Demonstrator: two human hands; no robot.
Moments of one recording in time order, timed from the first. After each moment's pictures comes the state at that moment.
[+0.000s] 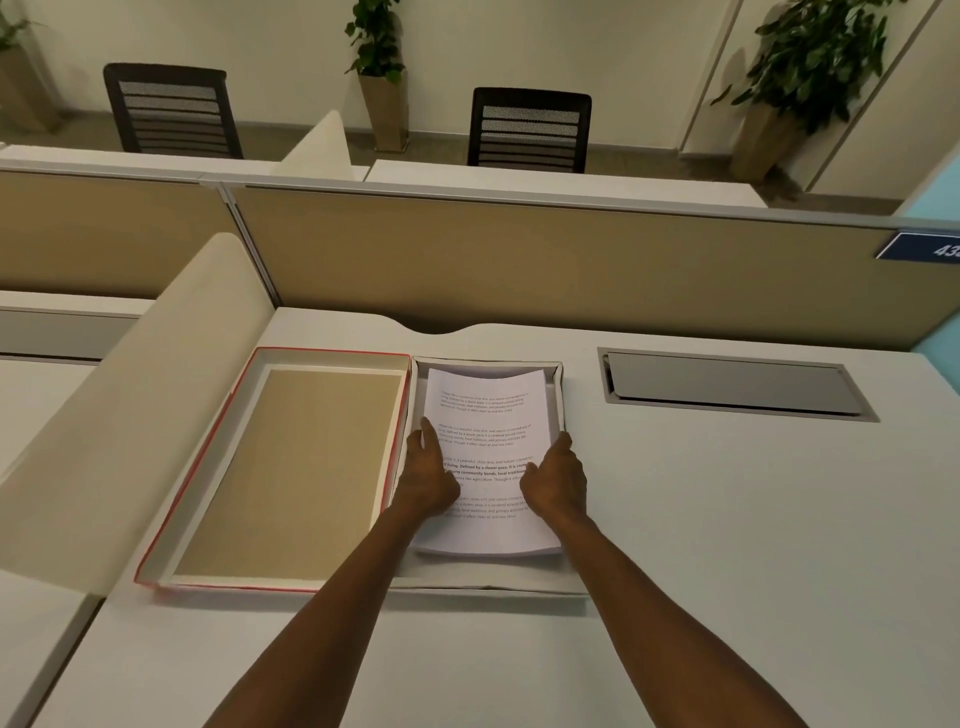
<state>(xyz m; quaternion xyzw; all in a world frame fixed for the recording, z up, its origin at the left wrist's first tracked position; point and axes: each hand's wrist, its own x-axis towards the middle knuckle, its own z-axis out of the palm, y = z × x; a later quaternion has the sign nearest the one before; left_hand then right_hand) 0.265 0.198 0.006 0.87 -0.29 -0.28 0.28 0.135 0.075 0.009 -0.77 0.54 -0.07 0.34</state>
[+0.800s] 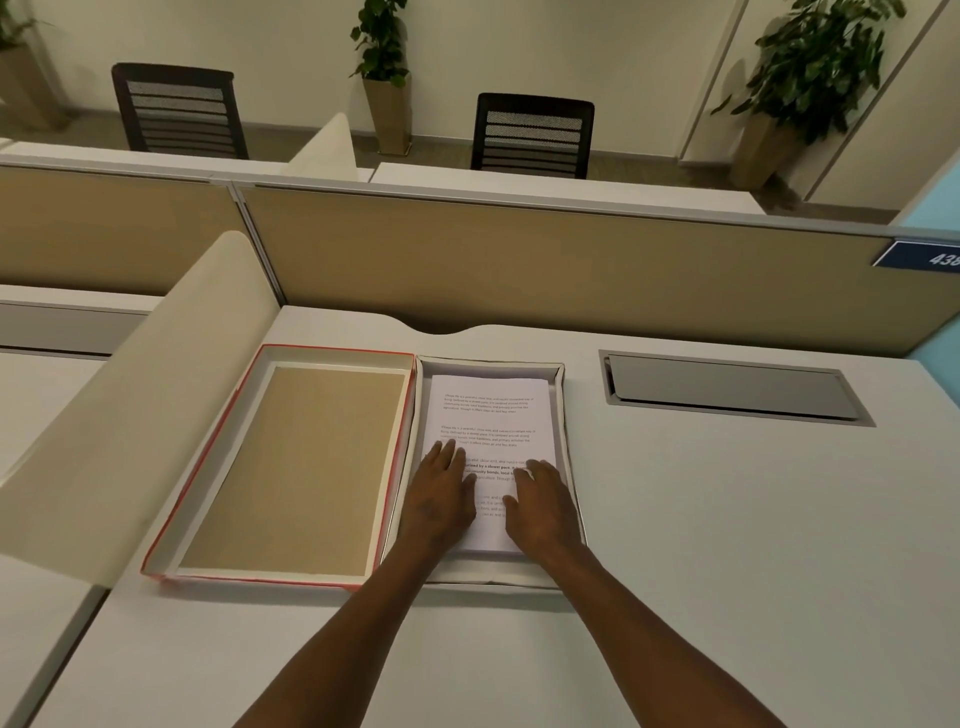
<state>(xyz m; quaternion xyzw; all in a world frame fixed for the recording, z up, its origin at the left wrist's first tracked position) 0.235 0.214 -0.023 0.88 -0.41 -0.11 0.21 0.114 0.110 -0.011 -0.90 0.39 0.01 0.17</state>
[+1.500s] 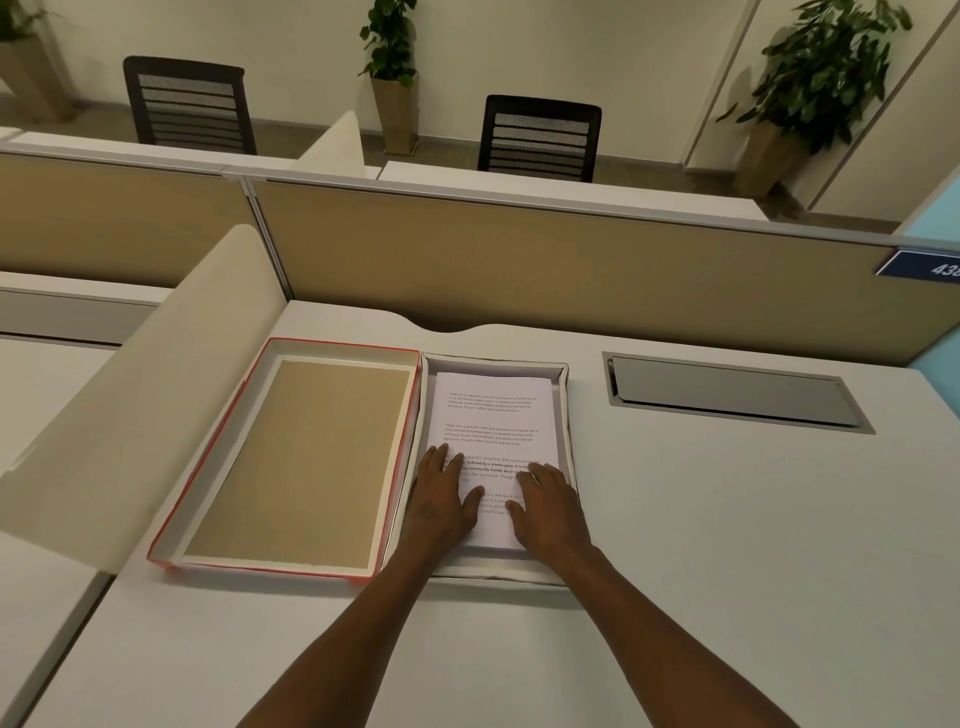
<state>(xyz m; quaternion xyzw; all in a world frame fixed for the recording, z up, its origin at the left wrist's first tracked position) 0.226 0.223 -0.028 0.88 -0.34 -0.16 0.27 0.100 0.106 -0.013 -0.92 0.35 0.03 0.16</state>
